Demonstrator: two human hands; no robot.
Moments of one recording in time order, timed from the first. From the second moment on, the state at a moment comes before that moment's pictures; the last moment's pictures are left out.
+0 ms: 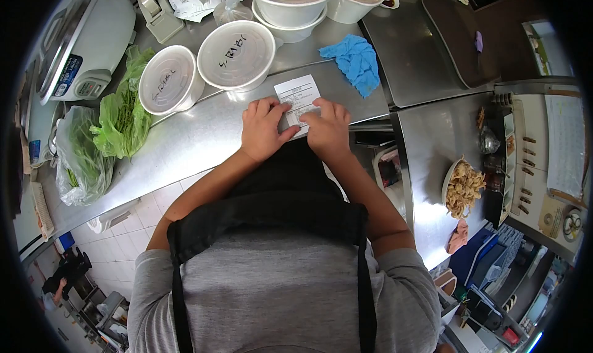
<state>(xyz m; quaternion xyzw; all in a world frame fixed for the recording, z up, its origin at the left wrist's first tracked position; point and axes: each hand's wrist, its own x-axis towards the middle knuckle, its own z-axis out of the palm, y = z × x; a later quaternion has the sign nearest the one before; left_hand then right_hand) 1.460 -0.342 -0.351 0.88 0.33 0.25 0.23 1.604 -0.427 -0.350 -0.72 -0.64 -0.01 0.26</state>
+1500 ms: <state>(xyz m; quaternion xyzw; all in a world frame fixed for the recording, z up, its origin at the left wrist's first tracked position) 1.470 -0.329 -0.359 0.88 0.36 0.24 0.21 1.608 -0.425 -0.338 -0.69 -0.66 0.06 0.30</state>
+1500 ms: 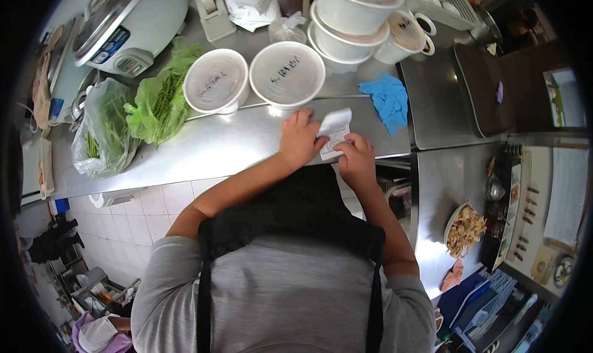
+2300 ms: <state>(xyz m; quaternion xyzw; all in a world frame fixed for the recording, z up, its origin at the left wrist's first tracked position) 1.245 -0.313 -0.334 0.47 0.38 0.36 0.71 1.471 0.034 -0.344 -0.78 -0.49 0.30 0.24</state>
